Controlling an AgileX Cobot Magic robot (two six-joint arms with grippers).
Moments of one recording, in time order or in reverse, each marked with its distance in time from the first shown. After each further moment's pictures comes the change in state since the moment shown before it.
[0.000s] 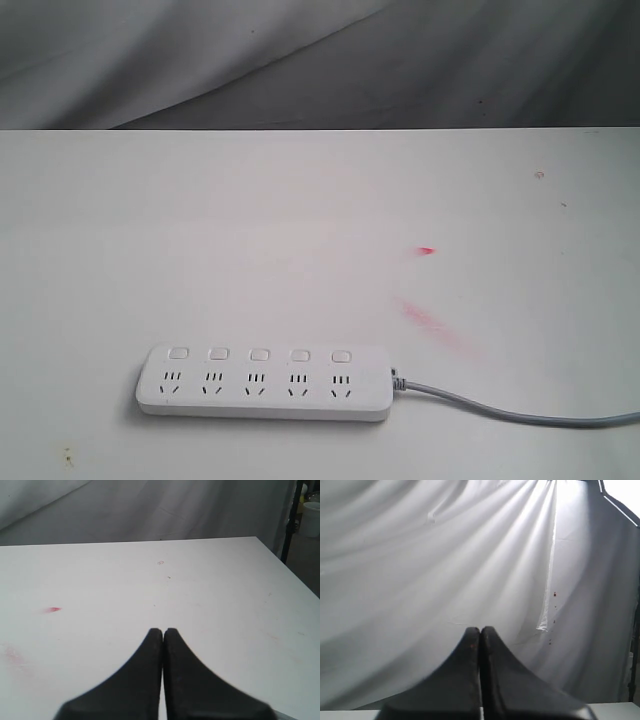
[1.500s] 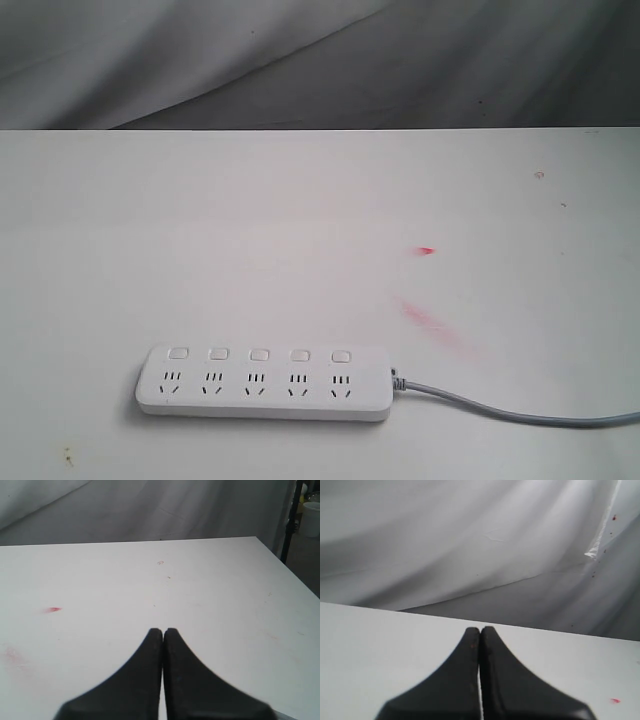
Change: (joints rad) left arm -0.058 -0.064 0.592 0.121 -0.308 -0.107; right arm 0.000 0.000 0.000 0.000 0.000 0.000
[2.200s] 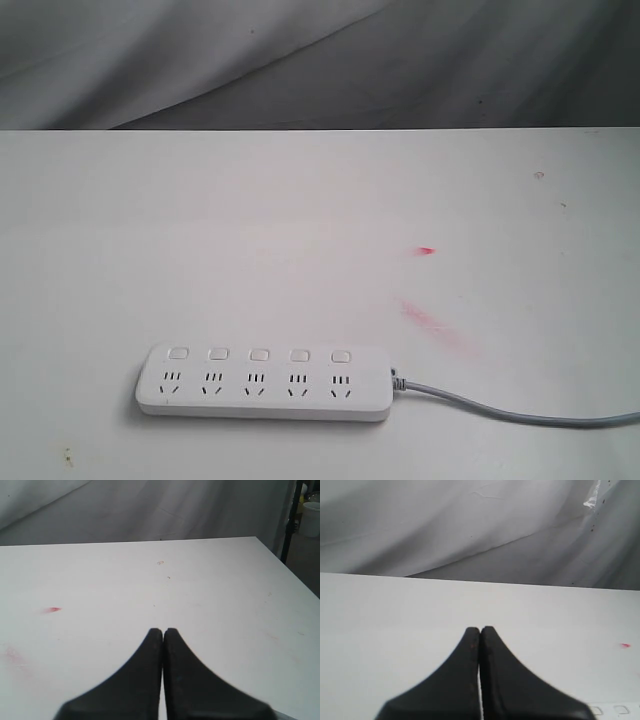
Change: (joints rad) left arm -0.070 -0.042 0.202 0.068 -0.060 0.003; right arm 0.000 0.000 0.000 0.000 0.000 -0.002
